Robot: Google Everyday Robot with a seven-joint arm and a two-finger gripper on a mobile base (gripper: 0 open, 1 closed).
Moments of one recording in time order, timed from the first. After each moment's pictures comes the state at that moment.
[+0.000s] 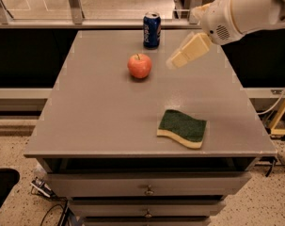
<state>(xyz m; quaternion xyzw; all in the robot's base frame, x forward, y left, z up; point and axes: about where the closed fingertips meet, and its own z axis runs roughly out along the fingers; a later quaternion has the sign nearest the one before) 0.609 -0.122 0.984 -0.50 0.73 0.10 0.44</state>
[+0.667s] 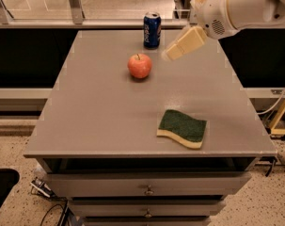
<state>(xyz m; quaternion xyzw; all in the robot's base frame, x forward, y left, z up) 0.624 -0.116 1.000 -0.49 0.72 0.09 0.48</state>
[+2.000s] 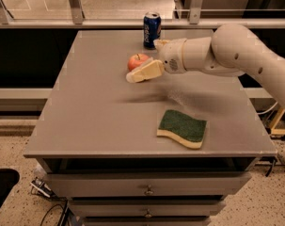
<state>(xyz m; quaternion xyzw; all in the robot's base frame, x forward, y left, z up) 0.667 -0.024 0.890 -0.43 0.70 0.27 0.51</state>
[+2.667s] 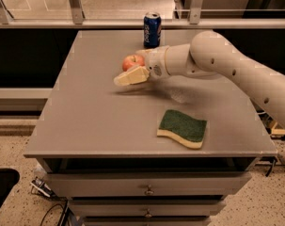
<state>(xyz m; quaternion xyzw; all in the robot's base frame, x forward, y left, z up) 0.683 0.013 0.853 -0.44 0.71 0.28 0.49</state>
